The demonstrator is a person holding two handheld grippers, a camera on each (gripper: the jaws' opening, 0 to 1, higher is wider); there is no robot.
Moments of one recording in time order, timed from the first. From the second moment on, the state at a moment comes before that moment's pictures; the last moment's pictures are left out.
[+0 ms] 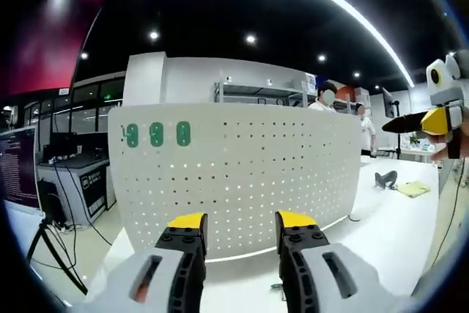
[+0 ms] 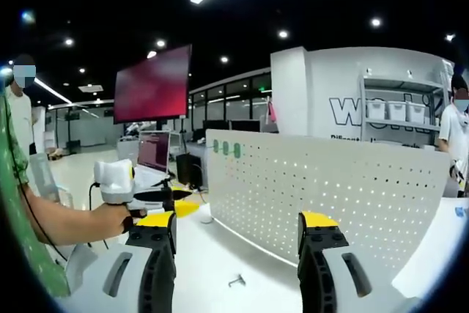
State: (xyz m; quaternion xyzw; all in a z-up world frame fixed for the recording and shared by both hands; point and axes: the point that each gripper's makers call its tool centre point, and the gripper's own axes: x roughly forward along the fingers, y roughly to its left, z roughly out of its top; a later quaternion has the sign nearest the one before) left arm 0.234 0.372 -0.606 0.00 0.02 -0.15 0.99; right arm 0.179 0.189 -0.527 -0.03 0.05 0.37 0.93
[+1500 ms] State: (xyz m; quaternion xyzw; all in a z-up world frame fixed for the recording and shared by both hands) left arm 0.188 0.348 -0.676 -0.01 0.09 -0.18 0.98; right arm 0.183 0.185 -0.603 -0.02 0.13 0.37 0.92
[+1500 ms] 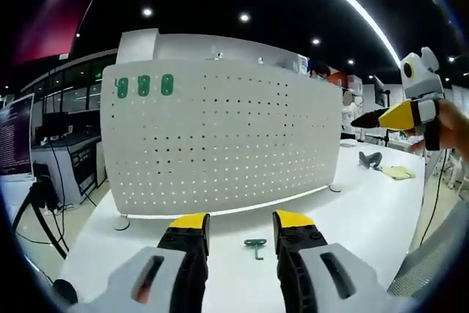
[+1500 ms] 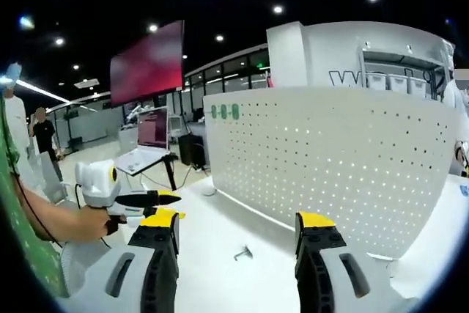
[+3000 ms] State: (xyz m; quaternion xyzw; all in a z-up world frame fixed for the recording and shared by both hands) left arm 0.190 0.336 -0.698 0.00 0.12 -0.20 0.97; right arm 0.239 0.220 -0.778 -0.07 0.27 0.41 0.87
